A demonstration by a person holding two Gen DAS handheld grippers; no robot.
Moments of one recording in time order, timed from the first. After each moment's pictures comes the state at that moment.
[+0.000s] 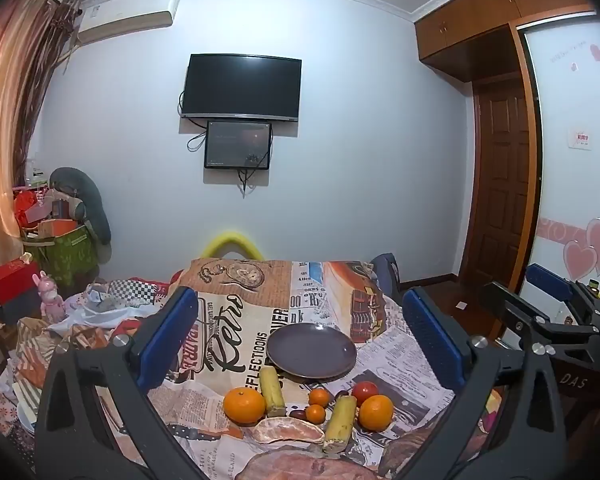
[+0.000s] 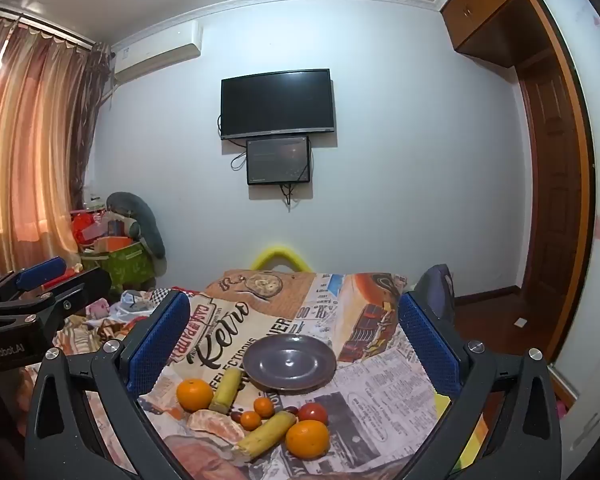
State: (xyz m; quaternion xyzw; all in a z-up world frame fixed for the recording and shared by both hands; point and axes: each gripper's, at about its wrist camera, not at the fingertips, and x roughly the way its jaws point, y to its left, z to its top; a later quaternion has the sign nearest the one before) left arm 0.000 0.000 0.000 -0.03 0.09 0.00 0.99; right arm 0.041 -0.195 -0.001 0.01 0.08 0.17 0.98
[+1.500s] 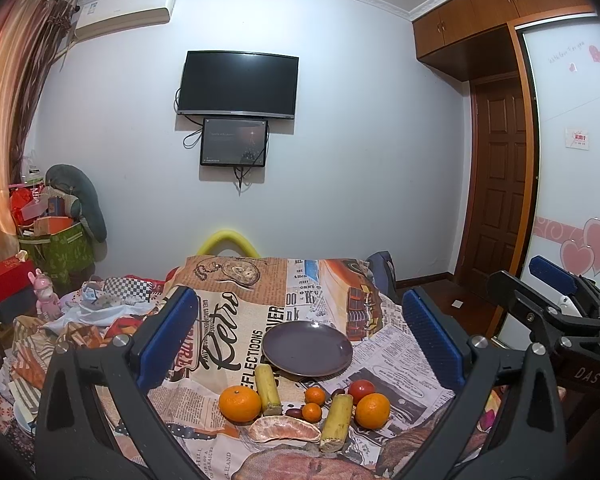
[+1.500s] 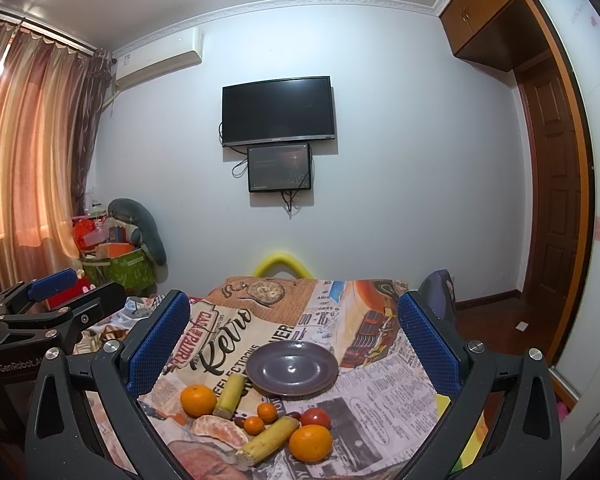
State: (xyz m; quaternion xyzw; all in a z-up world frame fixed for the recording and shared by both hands) left arm 0.002 0.000 0.000 -0.03 0.10 0.00 0.99; right arm 0.032 -0.194 0.005 0.01 0.07 0.17 0.98
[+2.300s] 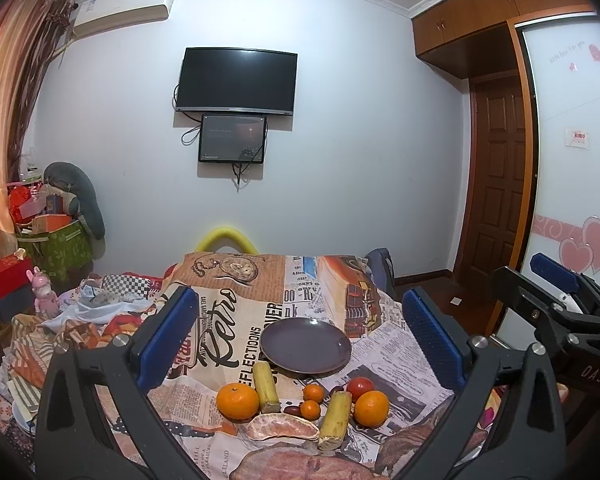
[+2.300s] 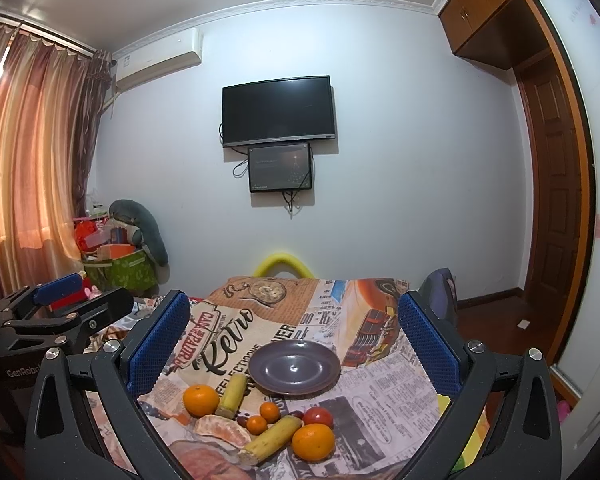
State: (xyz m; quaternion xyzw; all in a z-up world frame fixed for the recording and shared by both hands) left arm 0.003 -0.002 -0.007 -0.03 0.10 -0.01 0.99; right arm 0.029 -0.196 0.006 0.02 0.07 0.17 0.98
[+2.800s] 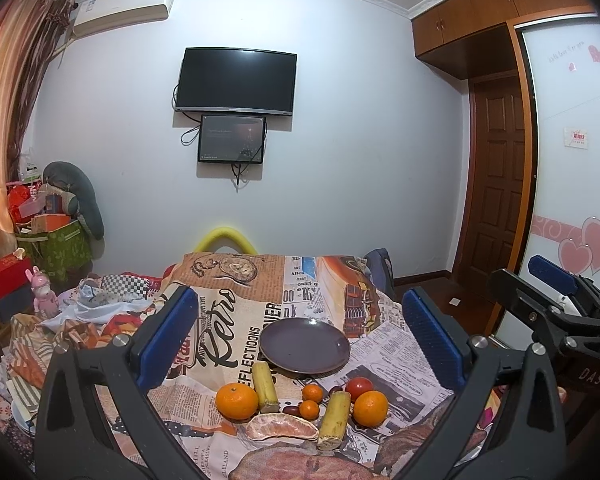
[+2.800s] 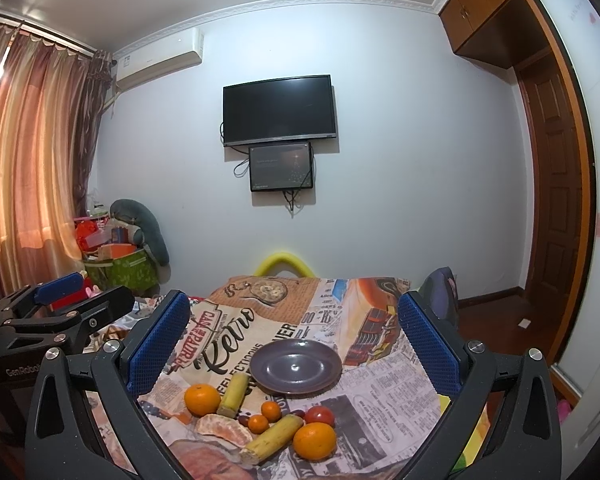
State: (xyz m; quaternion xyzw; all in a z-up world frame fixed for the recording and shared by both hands) left arm 0.006 -0.002 -0.004 -0.03 0.10 -0.01 0.99; right arm 0.029 -0.196 0.003 0.02 0.07 0.17 0.98
